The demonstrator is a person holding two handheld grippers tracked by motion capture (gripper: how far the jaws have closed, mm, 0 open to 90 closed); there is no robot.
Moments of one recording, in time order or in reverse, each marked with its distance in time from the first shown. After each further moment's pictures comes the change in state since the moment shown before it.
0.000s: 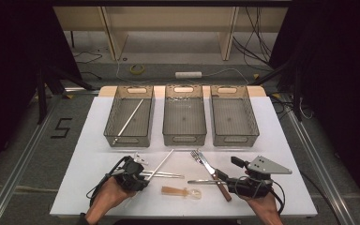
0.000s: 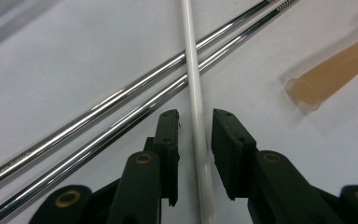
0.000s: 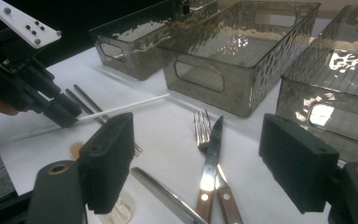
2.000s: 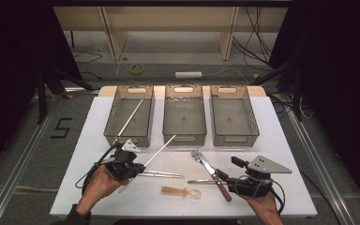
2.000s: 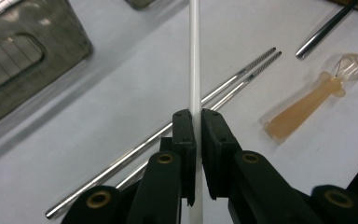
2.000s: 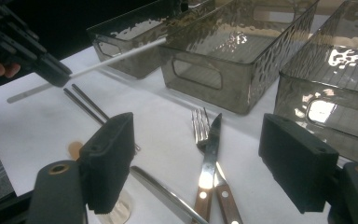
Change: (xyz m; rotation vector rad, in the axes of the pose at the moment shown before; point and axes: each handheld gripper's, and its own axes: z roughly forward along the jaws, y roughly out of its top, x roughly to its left) left arm 0.018 0.020 -0.047 -0.139 -0.037 0.031; right arm -0.002 -0.001 0.001 0.008 -0.003 0.013
